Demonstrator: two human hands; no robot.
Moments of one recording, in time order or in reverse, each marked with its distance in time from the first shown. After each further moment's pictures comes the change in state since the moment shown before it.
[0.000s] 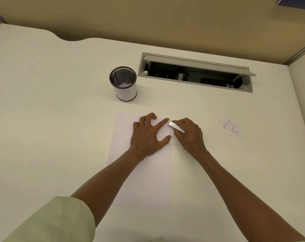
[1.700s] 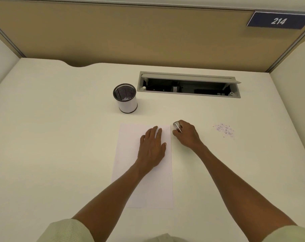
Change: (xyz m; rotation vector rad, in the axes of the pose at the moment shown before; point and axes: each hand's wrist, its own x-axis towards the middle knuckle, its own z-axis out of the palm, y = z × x) left_hand -0.026 0.024 -0.012 -0.085 -0.060 -0.002; right_hand 0.019 -0.012 -0.016 0.129 -0.185 0.336
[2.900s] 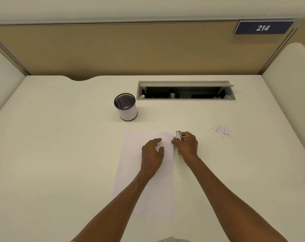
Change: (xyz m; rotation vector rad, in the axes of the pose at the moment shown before) left_hand -0.014 0.010 -0.013 -0.619 0.101 -0.288; right_hand -0.032 -0.012 0.024 0.480 0.263 0.374
